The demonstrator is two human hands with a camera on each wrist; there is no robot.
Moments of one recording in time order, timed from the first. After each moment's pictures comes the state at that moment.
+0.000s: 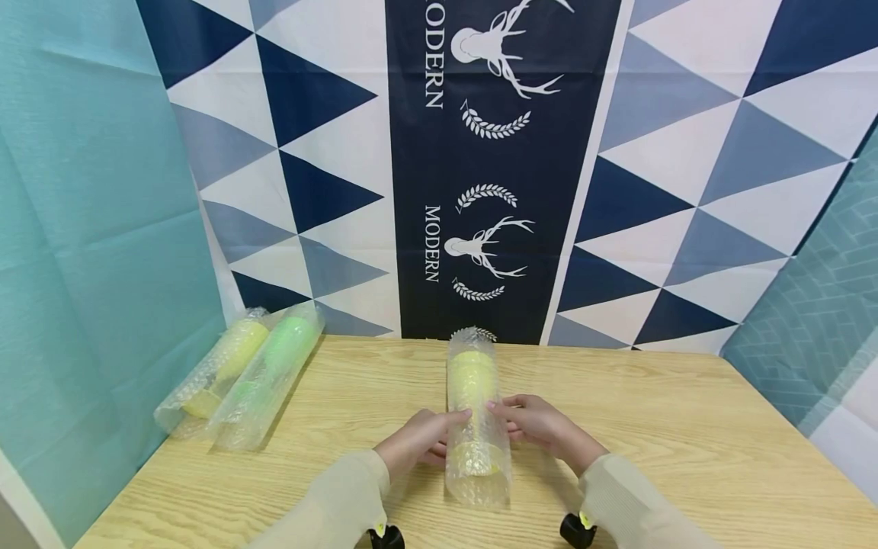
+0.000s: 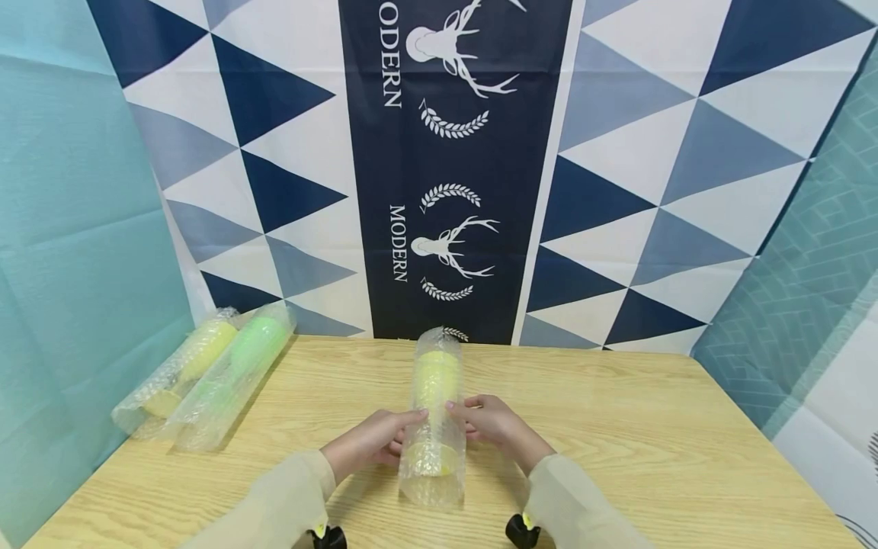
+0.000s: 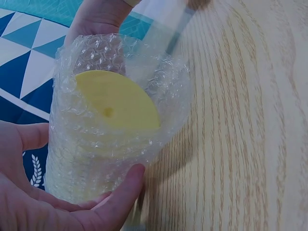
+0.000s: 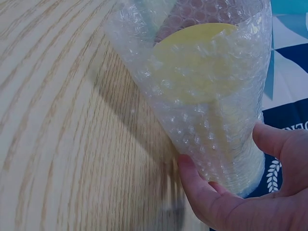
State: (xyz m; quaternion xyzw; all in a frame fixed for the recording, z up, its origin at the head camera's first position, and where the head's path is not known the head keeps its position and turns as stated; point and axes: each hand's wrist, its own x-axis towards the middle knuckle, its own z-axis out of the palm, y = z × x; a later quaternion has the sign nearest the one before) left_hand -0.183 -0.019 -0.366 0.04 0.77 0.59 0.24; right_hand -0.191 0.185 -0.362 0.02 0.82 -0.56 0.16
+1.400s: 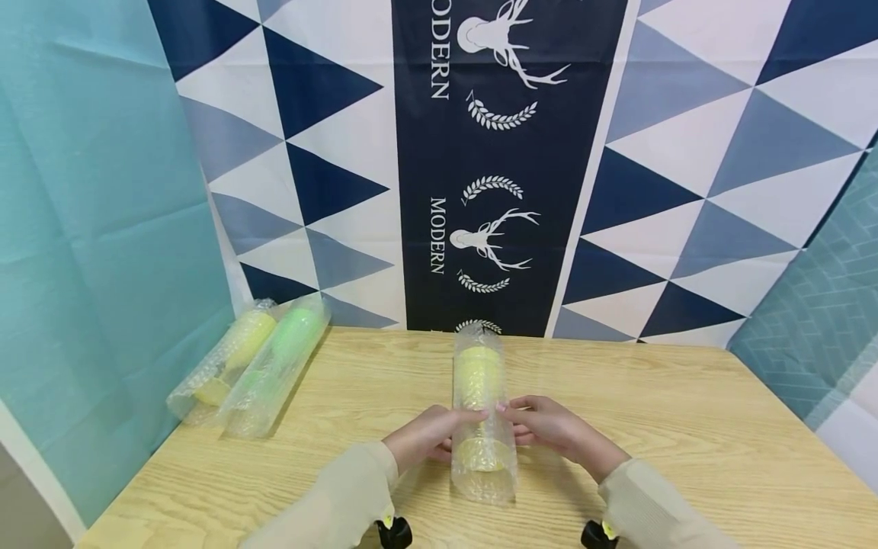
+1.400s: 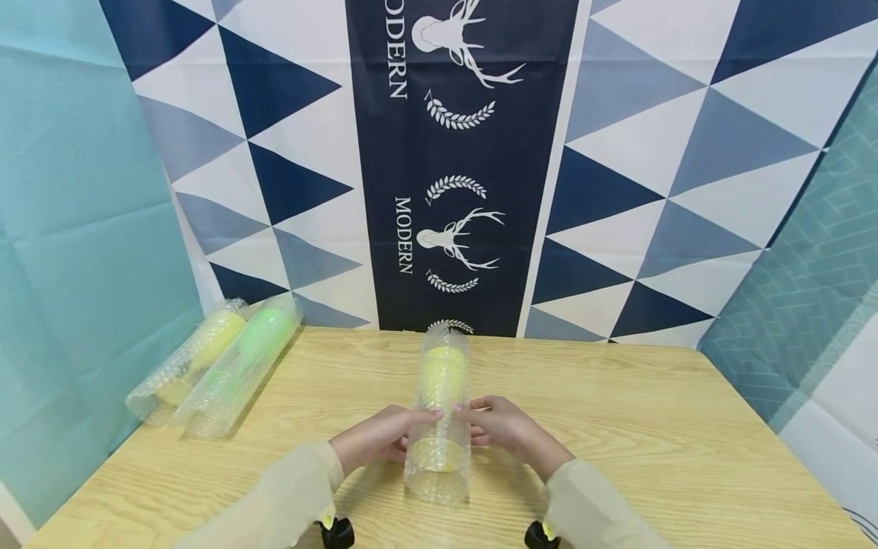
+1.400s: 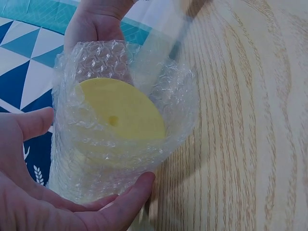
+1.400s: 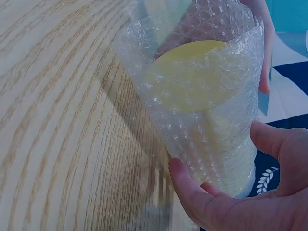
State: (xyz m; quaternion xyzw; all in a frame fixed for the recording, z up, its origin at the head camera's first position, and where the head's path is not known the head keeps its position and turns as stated) left_hand -0.175 -0.012 -0.363 0.04 0.78 0.57 0.25; right_hand -0.172 0.193 -0.355 -0.05 0.79 -0.57 0.20
